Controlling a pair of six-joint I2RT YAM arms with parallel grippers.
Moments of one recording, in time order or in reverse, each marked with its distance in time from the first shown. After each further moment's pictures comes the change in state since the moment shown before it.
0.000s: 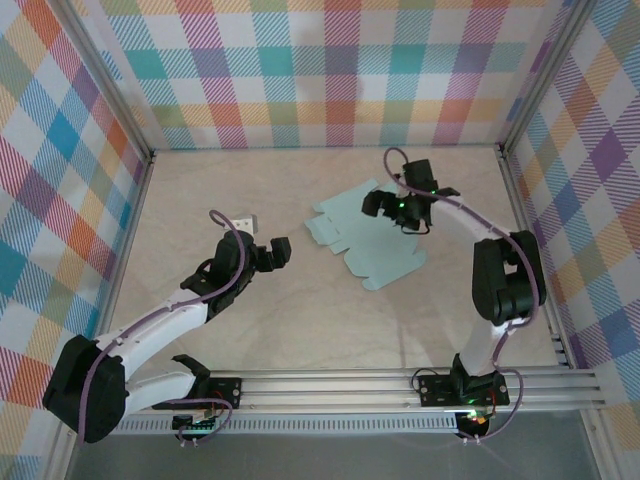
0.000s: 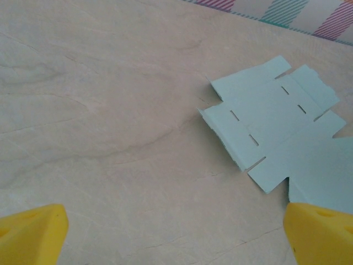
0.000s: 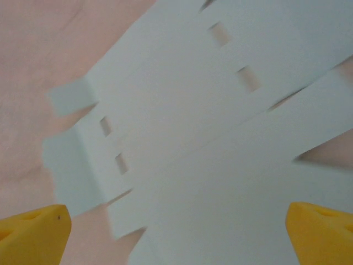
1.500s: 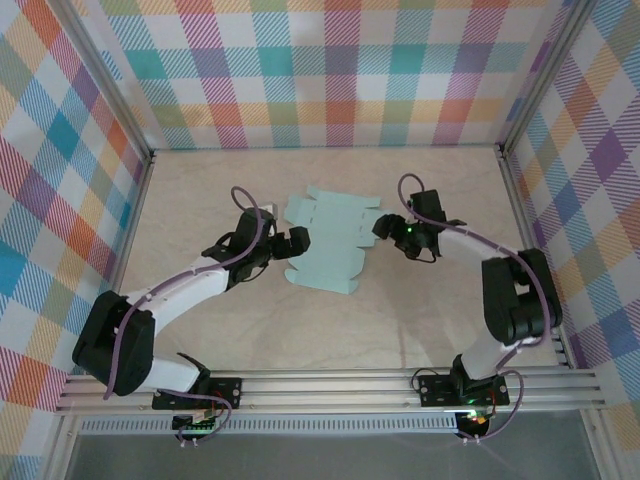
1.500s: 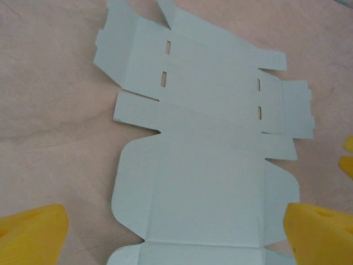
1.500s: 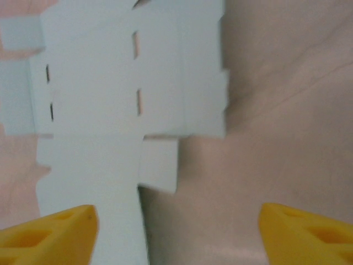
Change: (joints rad) left arm 0.006 0.266 0.230 -0.116 0.192 -0.108; right arm 0.004 -0.143 -0.344 0.225 -0.042 0.270
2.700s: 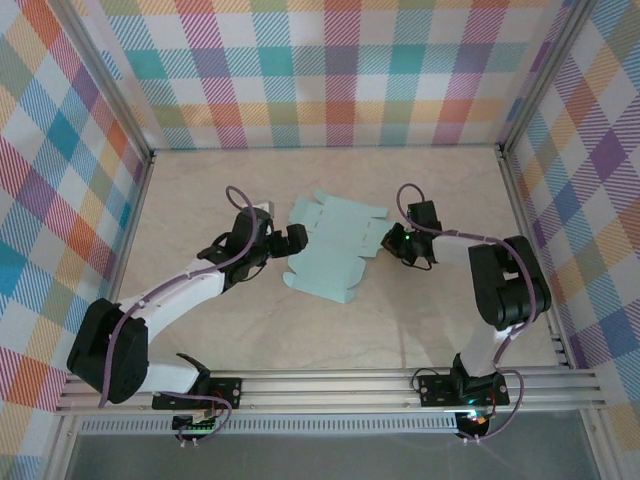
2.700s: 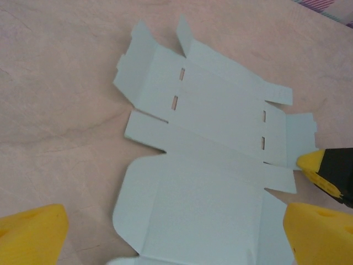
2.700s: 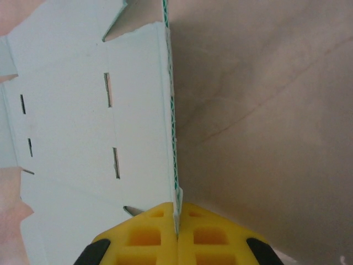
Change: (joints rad) left arm -0.004 -0.038 0.001 -0.015 -0.025 -0.019; right arm 0.021 0.075 -0.107 0.213 0.024 0.141
